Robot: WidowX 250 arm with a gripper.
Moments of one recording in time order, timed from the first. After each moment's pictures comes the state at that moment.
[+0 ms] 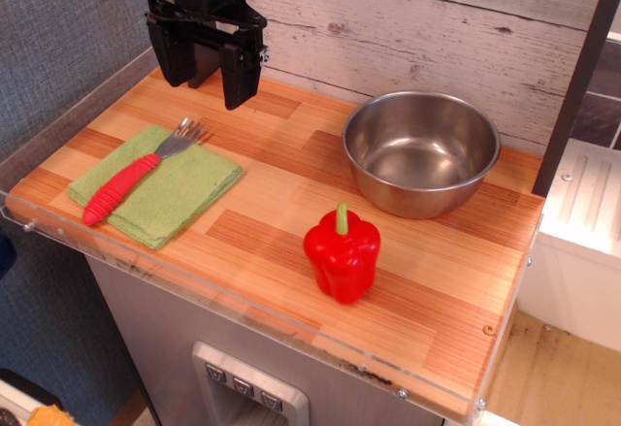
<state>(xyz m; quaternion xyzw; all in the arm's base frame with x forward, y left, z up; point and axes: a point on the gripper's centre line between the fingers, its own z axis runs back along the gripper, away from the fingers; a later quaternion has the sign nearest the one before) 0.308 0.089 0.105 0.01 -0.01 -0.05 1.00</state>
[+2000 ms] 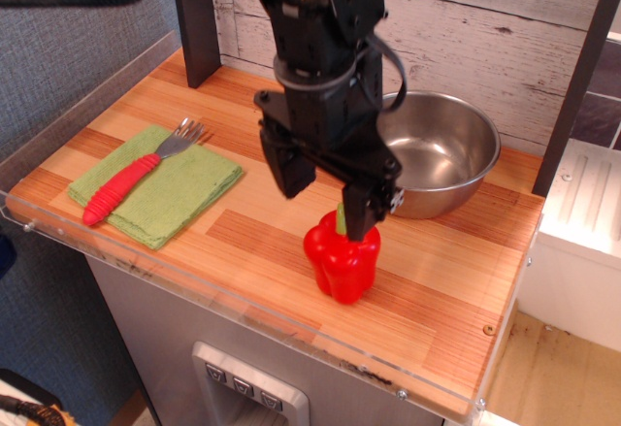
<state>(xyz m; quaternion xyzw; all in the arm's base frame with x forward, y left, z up) 0.254 -0.040 0.086 -0.01 -0.09 -0.14 0.99</state>
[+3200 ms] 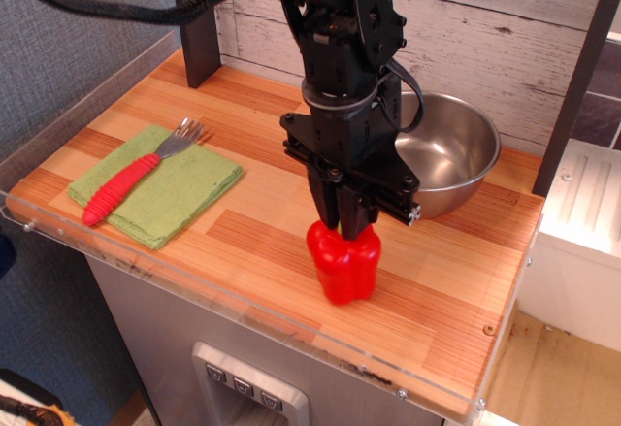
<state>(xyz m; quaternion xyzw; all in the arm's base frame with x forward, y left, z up) 0.268 -0.049 0.066 -0.03 -0.07 -0.15 0.99</state>
